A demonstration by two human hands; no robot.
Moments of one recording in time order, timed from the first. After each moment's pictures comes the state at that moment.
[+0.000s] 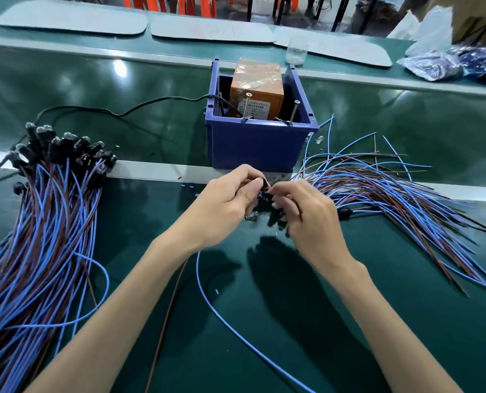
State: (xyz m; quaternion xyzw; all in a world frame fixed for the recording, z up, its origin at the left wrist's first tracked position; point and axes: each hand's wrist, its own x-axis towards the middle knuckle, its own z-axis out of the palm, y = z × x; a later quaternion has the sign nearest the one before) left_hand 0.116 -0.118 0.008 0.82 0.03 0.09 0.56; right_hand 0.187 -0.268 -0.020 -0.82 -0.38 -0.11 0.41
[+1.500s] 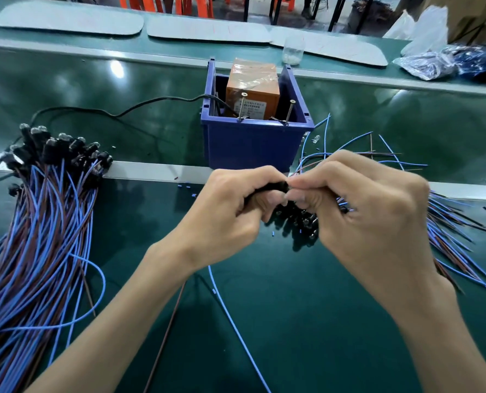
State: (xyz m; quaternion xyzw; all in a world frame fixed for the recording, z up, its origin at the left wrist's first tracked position) left_hand 0.101 -0.135 0.037 0.85 -0.13 0.23 0.46; right_hand 0.156 -0.293 0.062 -0.76 -0.47 -0.28 0.34
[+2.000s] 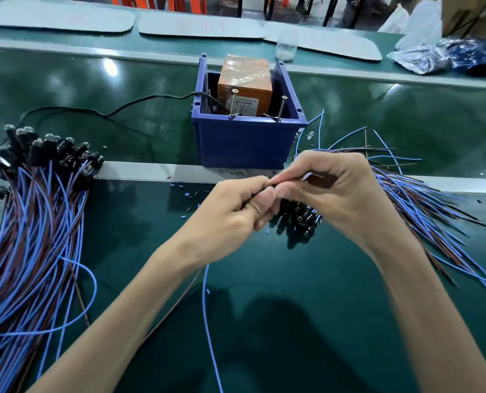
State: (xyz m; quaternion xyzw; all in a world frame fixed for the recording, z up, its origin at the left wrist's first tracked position) left_hand 0.105 -0.142 0.026 0.81 -0.06 0.08 0.58; right_hand 0.190 -0.293 0.056 -0.72 -0.41 0.10 0.54
